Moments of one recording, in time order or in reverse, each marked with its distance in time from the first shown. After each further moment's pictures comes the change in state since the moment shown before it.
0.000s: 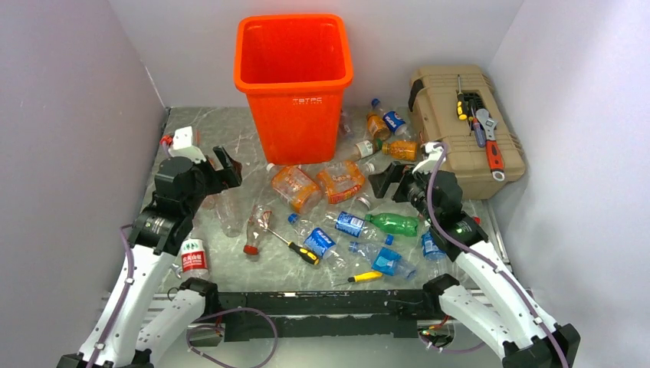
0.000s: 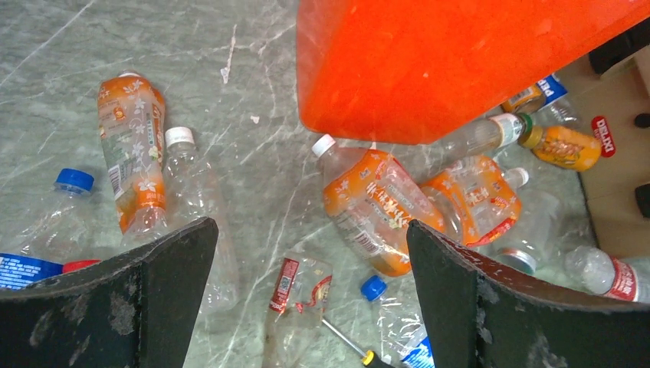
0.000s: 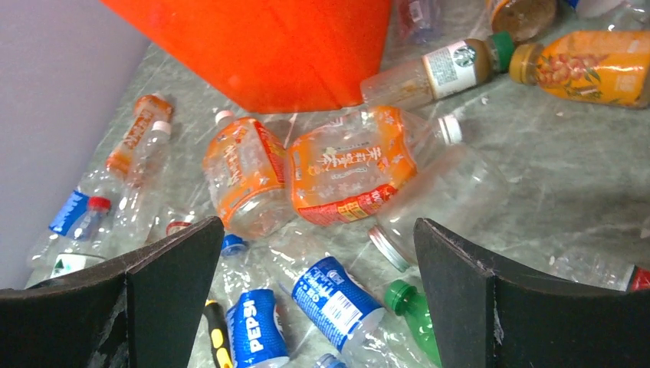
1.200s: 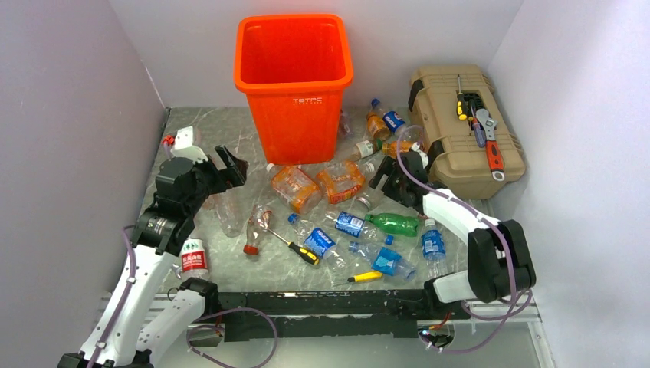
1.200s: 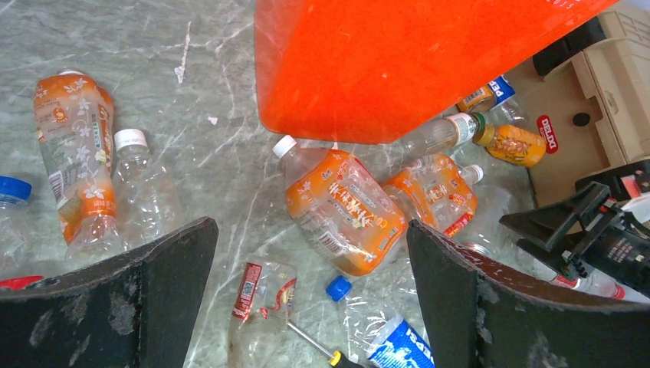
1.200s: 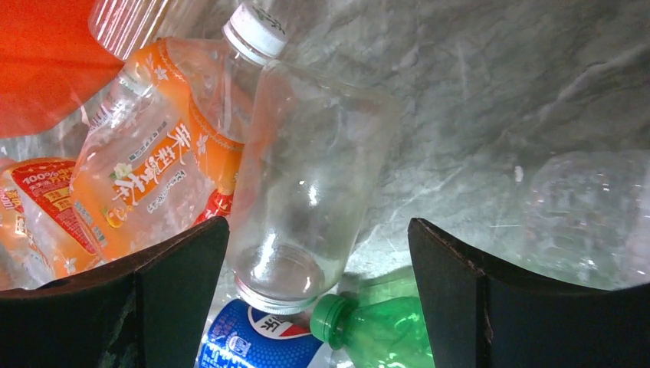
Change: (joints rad) left arm 0.000 -0.014 -0.024 0.064 0.078 -0.067; right arm -0.124 0.596 0.078 -0.010 0.068 0.274
